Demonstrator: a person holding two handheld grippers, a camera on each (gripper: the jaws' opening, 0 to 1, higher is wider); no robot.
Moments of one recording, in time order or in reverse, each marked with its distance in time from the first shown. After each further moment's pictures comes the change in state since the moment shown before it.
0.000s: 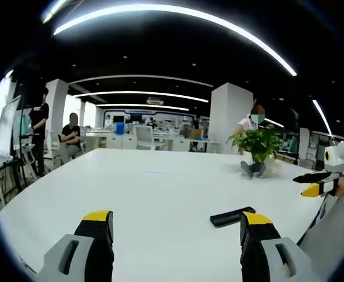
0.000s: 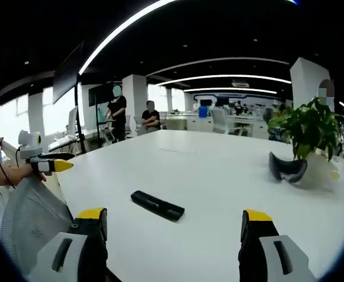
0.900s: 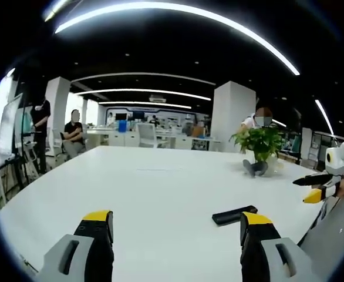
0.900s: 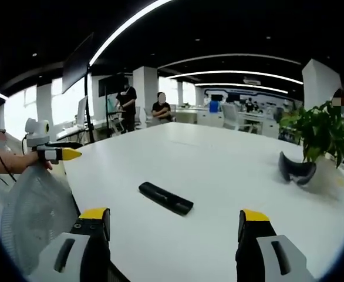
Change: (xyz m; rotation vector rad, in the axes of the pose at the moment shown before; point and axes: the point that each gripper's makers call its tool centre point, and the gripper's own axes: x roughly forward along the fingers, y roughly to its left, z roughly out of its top) left arm -0.001 0.003 -0.001 -0.011 0.013 0.024; right arm 0.005 0.014 -0.011 -0.060 0.060 0.071
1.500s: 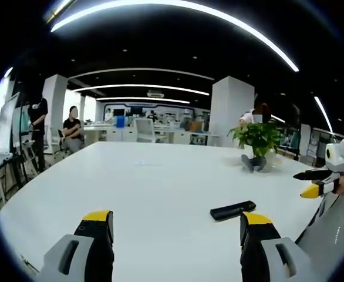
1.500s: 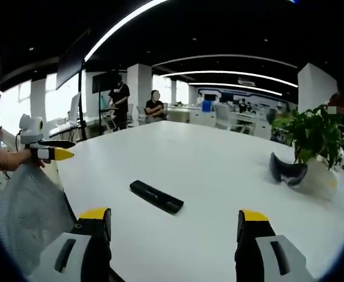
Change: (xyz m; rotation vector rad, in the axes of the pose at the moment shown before) left arm 0.001 -0.003 -0.005 -0.004 0.033 -0.015; right arm -0.006 -0.011 0.002 -0.010 -0.001 -0.065
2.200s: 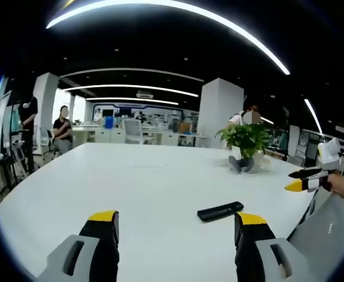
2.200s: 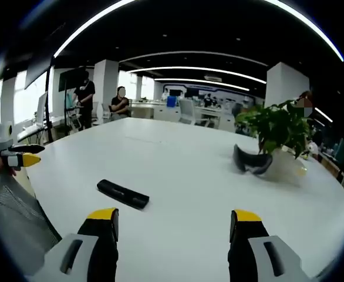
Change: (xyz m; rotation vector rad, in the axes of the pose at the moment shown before) left arm 0.003 -0.015 -0.001 0.015 -0.002 -0.103; right arm -0.019 -0.042 -0.006 0.069 0.046 -0.288
